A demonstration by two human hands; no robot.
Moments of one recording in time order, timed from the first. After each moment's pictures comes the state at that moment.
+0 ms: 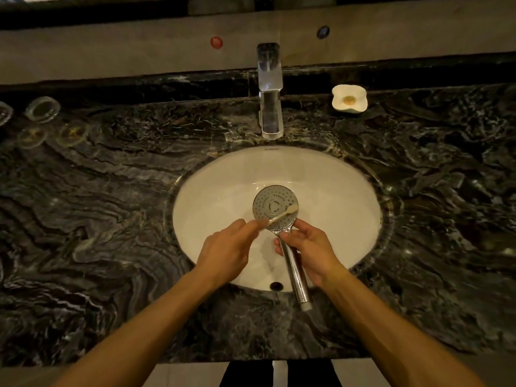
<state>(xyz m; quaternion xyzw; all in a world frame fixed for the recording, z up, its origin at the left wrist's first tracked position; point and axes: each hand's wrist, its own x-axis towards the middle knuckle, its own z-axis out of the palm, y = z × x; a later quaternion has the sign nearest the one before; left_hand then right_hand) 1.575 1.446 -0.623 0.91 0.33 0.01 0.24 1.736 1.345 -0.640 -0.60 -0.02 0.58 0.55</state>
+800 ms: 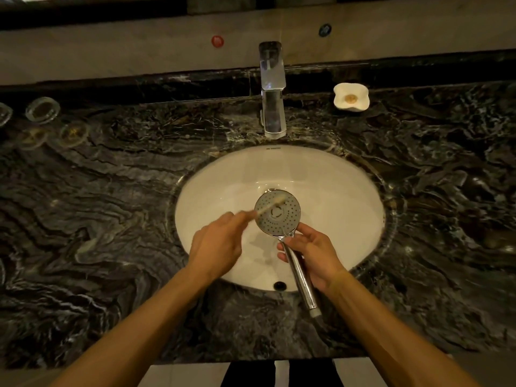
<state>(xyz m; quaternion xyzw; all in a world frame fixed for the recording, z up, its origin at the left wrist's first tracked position) 1.566 1.463 -0.616 0.89 0.39 0.02 0.22 1.728 1.341 -0.638 -0.60 0.01 0.58 0.55</state>
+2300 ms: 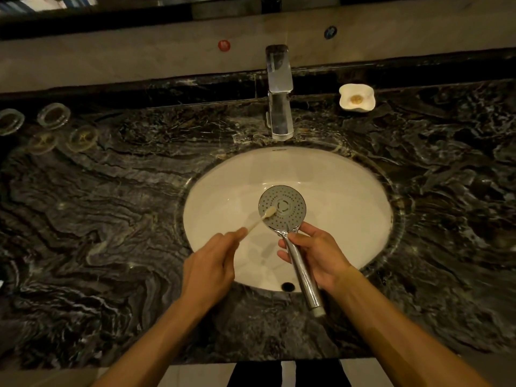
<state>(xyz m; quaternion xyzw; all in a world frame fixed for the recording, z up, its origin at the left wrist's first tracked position) 1.521 1.438 -0.617 0.86 0.43 0.09 0.26 1.726 1.351 -0.627 -0.51 0.08 0.63 0.58</state>
